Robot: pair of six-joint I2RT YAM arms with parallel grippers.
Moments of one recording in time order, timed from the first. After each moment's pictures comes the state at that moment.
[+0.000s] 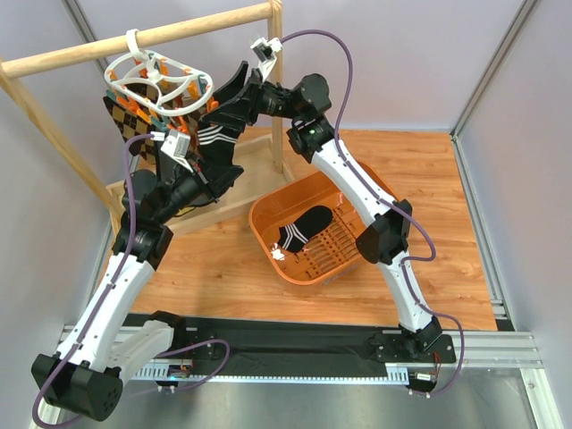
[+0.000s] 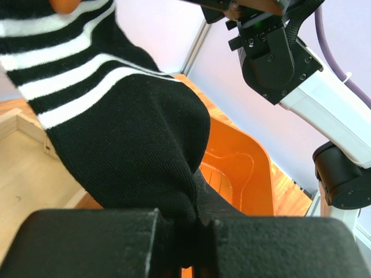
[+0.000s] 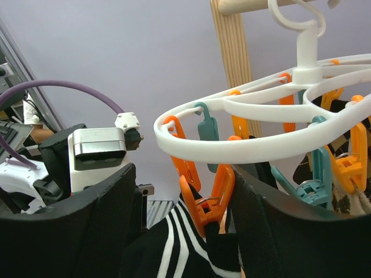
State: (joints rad) left arm -0.26 0.92 0.93 0.12 0.54 -0.47; right arm 0.67 2.34 2.57 0.44 -0.93 0.84
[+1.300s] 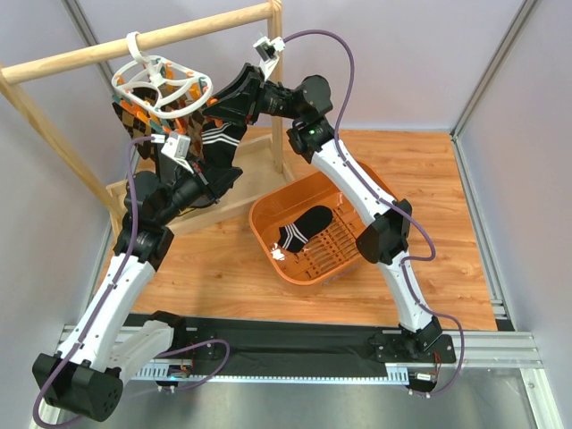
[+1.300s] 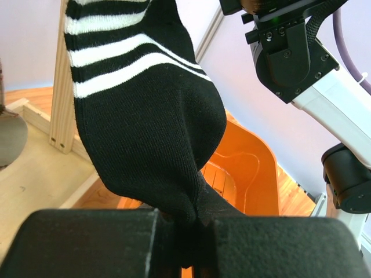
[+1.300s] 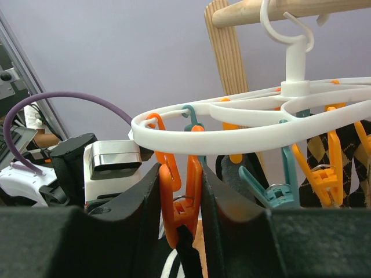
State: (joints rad) left arm -0.26 0.92 0.90 0.11 0.52 -0.47; right arm 0.67 2.34 2.56 0.50 -0.92 0.87
